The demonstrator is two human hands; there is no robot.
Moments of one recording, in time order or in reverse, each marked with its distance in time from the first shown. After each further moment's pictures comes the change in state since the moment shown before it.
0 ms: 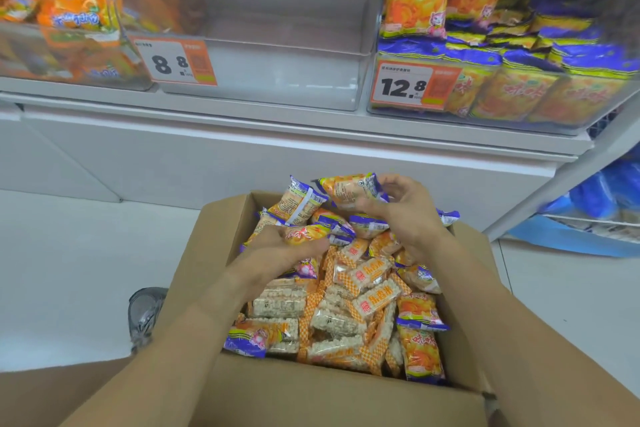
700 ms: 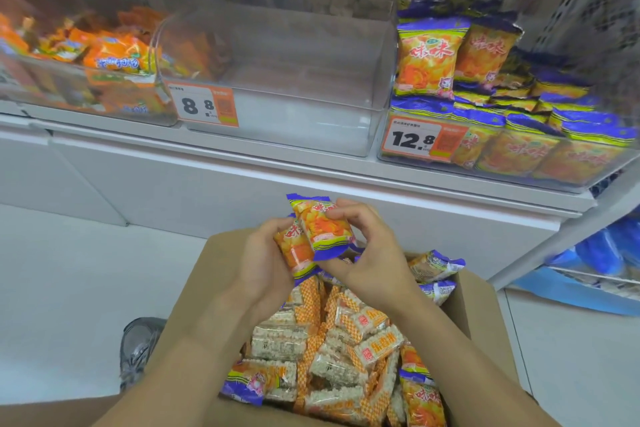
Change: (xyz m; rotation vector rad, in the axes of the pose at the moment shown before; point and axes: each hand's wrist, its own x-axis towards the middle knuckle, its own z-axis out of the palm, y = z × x) left_hand -0.021 0.055 -0.006 -0.764 -0.105 0.184; right_hand -0.034 -0.035 0.041 -0.117 -0.256 -0.477
